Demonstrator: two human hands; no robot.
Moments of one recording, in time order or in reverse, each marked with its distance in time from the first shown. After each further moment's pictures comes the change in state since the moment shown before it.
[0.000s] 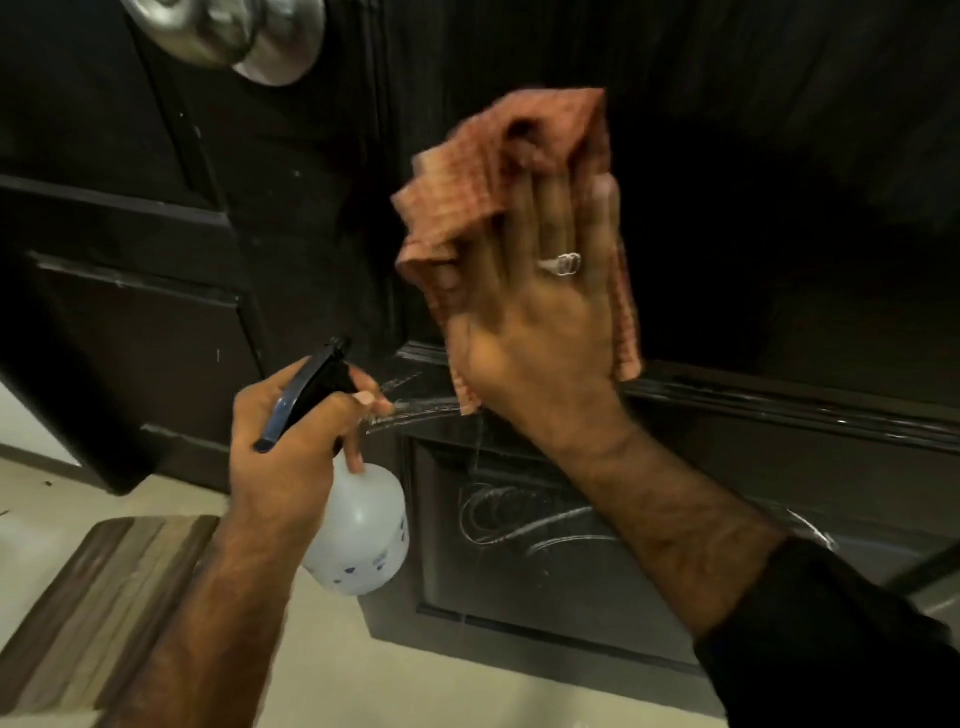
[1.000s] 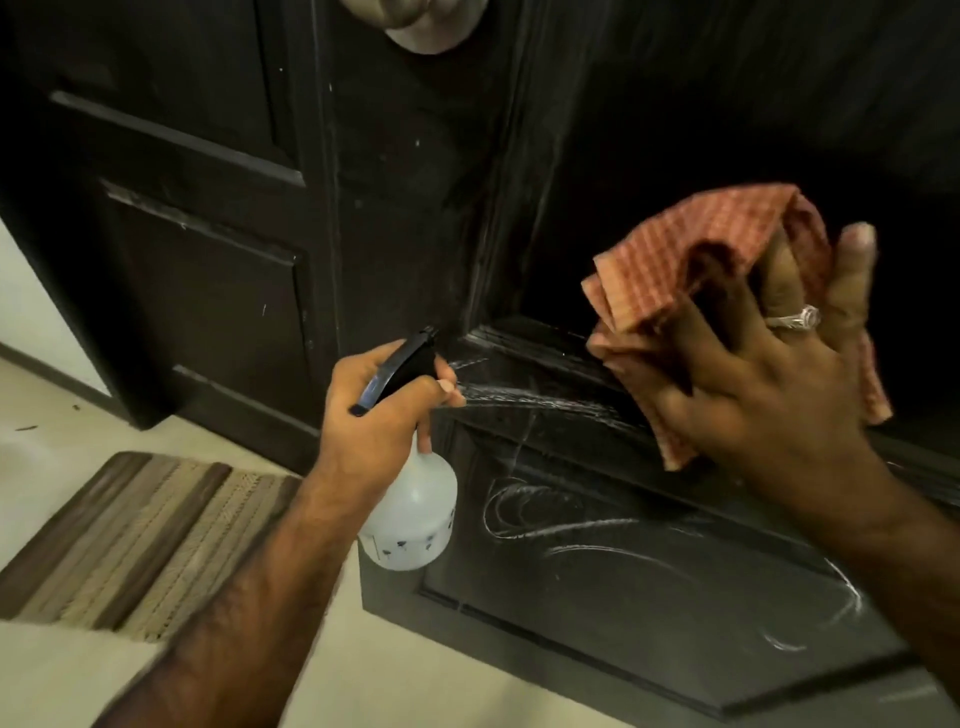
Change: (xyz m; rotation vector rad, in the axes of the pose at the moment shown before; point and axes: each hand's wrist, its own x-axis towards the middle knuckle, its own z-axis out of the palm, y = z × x) left_hand 0.006 -0.011 0.005 -0.140 -0.098 0.029; right_hand -0.036 0.094 -0.041 -0.247 -0.184 -0.316
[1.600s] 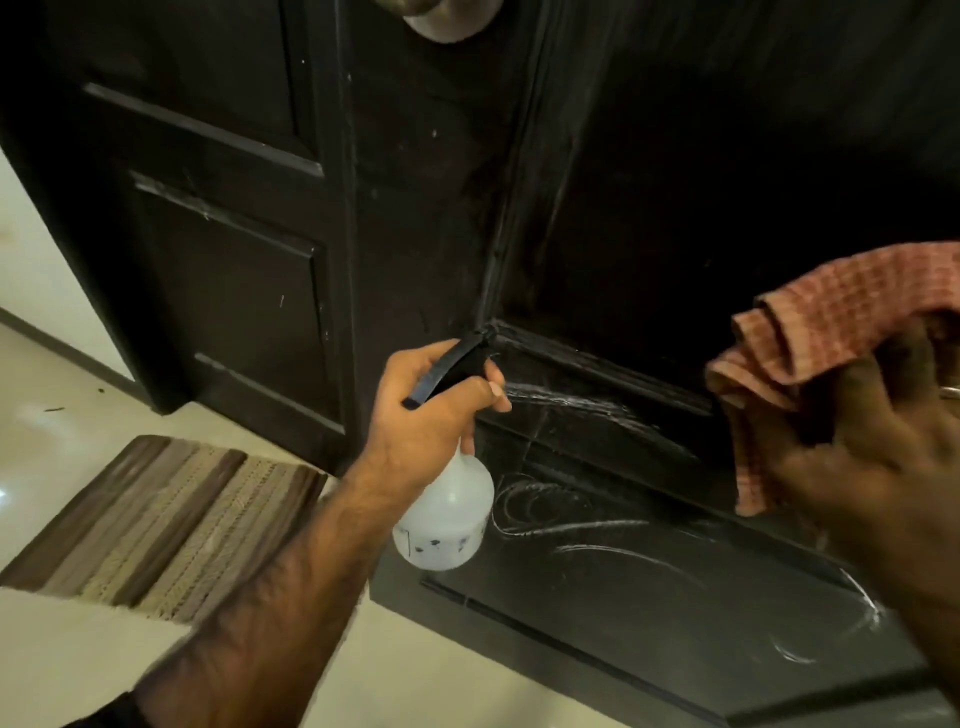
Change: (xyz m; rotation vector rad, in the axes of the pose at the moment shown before) left_hand -0.004 0.002 0.023 0.016 -0.068 -0.042; right_hand -0.081 0.046 0.028 0.051 -0.280 0.158
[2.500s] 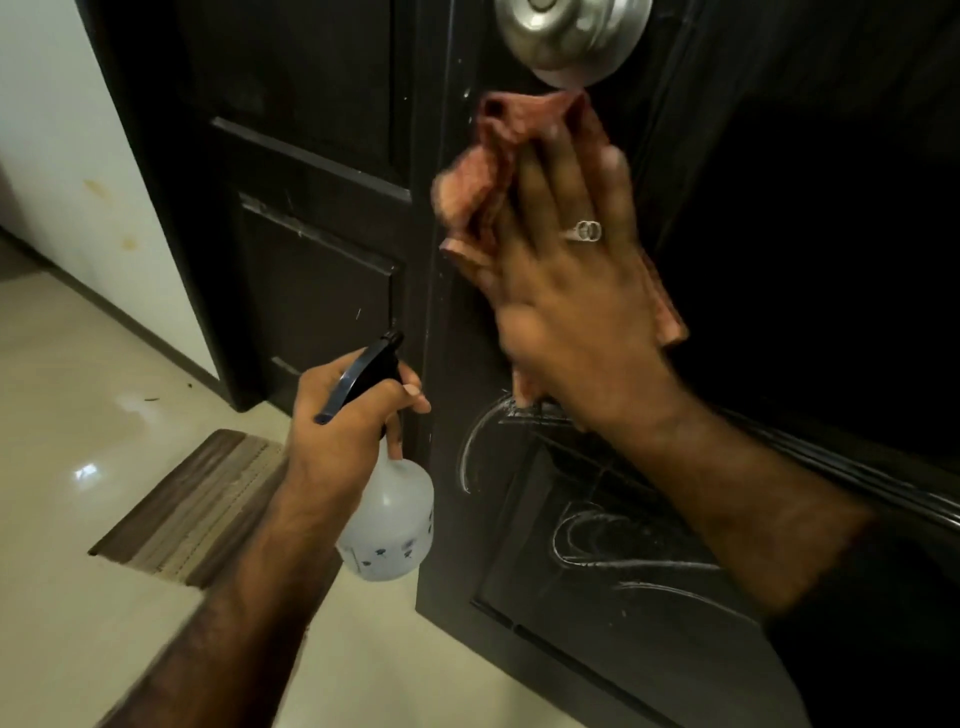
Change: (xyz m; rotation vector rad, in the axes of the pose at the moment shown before) left_hand -0.025 0.009 -0.102 0.132 0.397 -0.081; right_hand 0.179 -0.225 -0.073 0.141 0.281 -0.225
